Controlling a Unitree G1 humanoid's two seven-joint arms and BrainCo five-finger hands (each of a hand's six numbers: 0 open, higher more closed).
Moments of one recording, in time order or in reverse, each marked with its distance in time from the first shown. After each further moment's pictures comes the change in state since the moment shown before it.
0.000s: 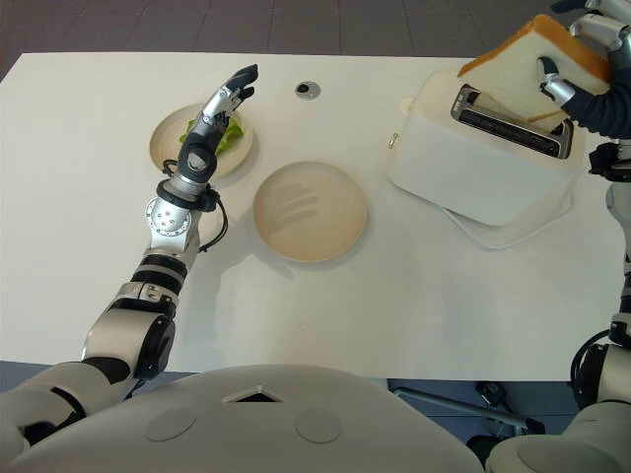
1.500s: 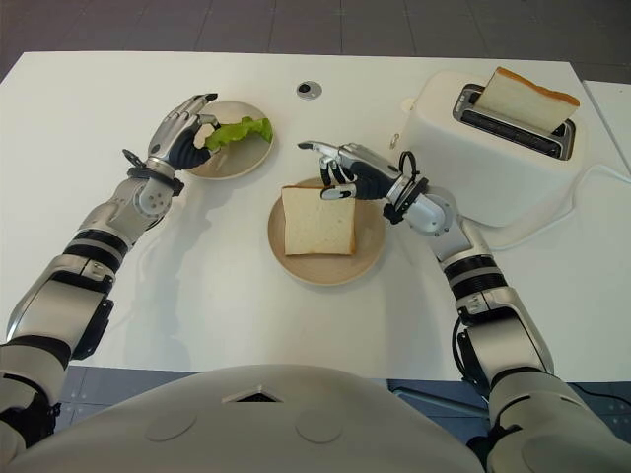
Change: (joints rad) left arm -0.112 0.324 -0.318 0.088 0.607 0.538 0.619; right arm -0.141 0.457 0.557 0.096 -0.018 0.089 0.428
